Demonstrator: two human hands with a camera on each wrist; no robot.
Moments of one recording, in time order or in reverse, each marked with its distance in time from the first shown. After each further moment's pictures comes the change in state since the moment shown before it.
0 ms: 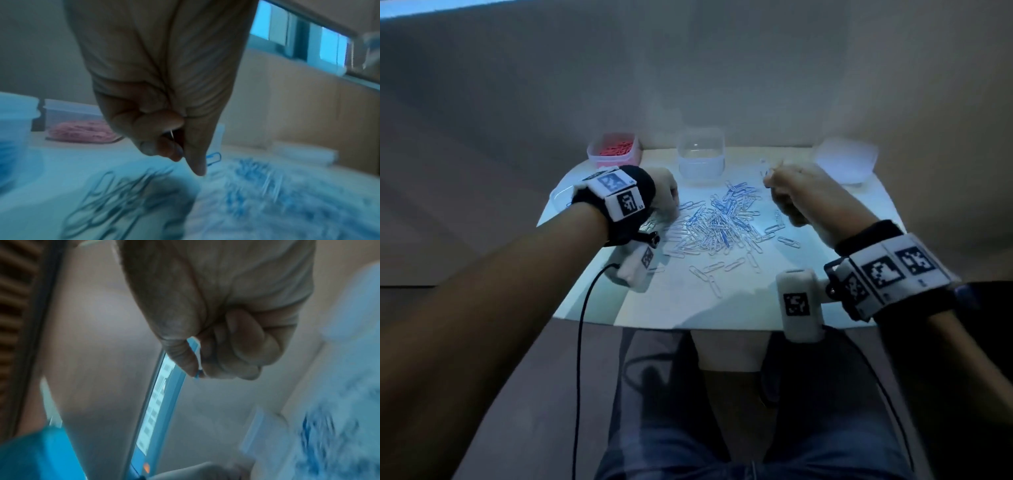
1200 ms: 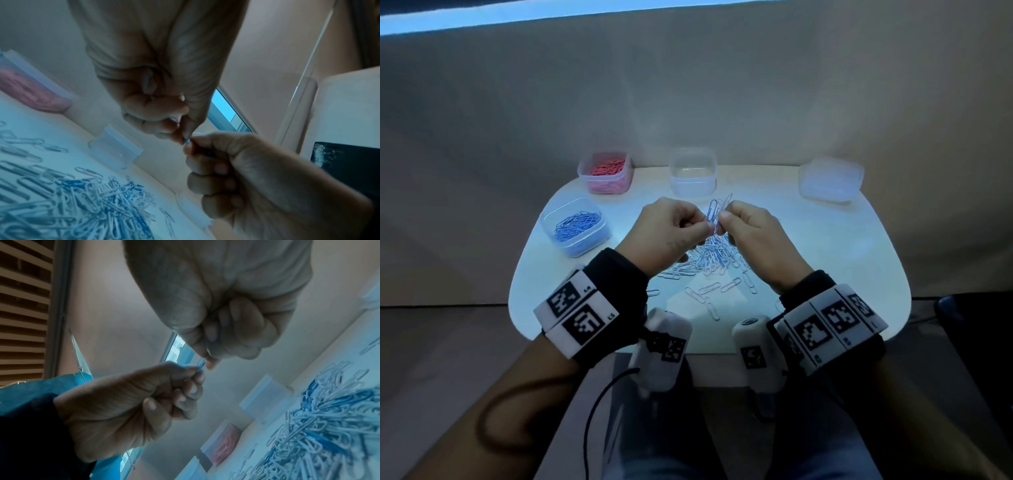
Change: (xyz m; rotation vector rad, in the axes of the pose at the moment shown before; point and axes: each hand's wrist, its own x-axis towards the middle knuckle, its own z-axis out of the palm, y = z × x) left_hand -0.064 0.020 0.030 -0.816 0.295 0.257; right_hand -0.004 0.008 0.050 -0.171 0.101 -0.097
